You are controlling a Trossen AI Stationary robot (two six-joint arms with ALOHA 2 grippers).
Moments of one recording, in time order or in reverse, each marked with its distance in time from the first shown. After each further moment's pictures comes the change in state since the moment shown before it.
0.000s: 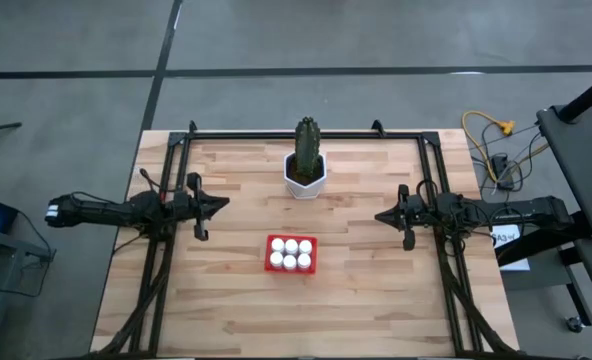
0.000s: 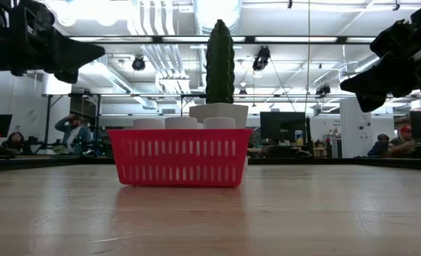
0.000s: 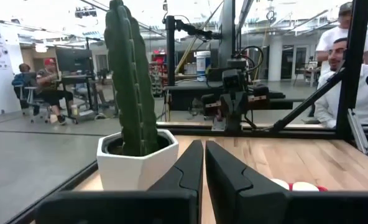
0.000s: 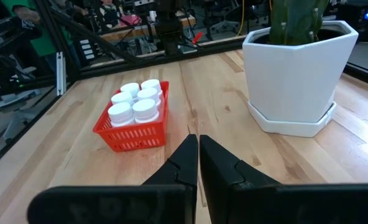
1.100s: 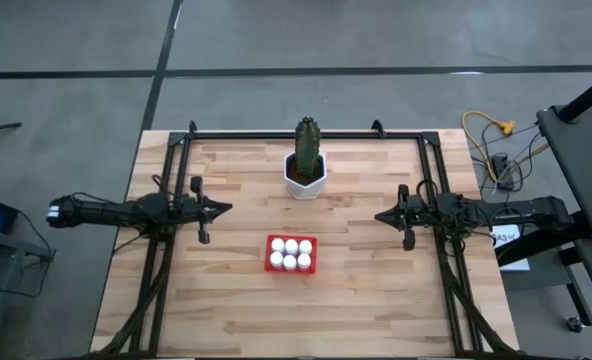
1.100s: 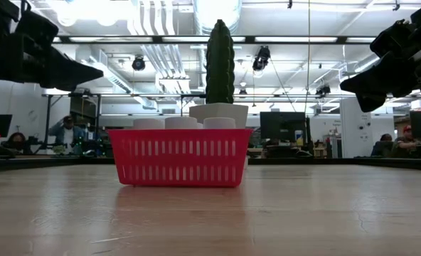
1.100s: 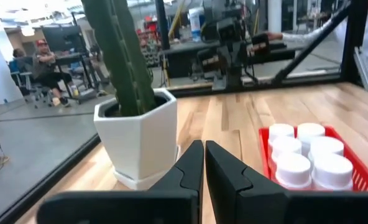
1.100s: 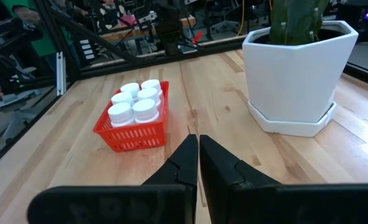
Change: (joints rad) left arm 0.000 -0.023 -0.001 -0.185 0.008 0.079; right arm 0.000 0.000 0.000 0.000 0.000 0.000
